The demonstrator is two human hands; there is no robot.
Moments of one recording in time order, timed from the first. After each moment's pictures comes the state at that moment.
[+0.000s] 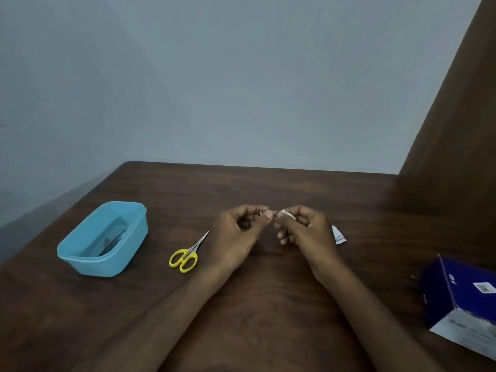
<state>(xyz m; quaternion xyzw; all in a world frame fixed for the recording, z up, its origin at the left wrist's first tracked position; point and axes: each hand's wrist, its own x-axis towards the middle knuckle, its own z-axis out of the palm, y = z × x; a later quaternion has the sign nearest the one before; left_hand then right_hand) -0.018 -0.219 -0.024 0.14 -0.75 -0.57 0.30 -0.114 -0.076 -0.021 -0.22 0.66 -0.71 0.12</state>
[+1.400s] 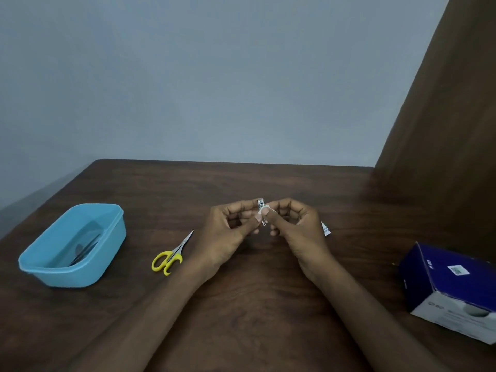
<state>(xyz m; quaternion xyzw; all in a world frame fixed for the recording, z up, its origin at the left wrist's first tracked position) -0.020 -0.220 -0.023 0.05 -0.68 -0.70 0.22 -0.106 -0.072 -0.022 -0.24 0.64 -0.72 0.07</state>
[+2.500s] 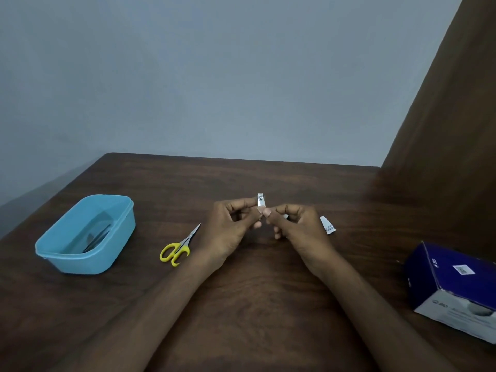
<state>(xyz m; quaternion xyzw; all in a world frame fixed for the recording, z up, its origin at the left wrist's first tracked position) -0.019 -0.223 -0.024 0.08 -0.69 -0.68 0.24 -0.107 -0.073 -0.024 -0.27 0.69 -0.66 0.12</state>
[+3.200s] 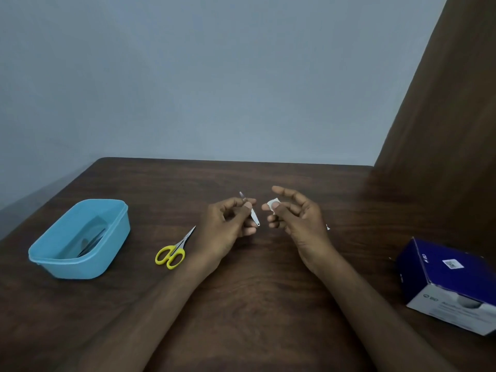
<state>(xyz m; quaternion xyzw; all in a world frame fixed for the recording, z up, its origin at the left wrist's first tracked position) -0.021 -0.223 -0.026 0.12 -0.67 -0.69 0.24 -0.107 -0.068 -0.016 -0.23 0.60 -0.76 0.12</state>
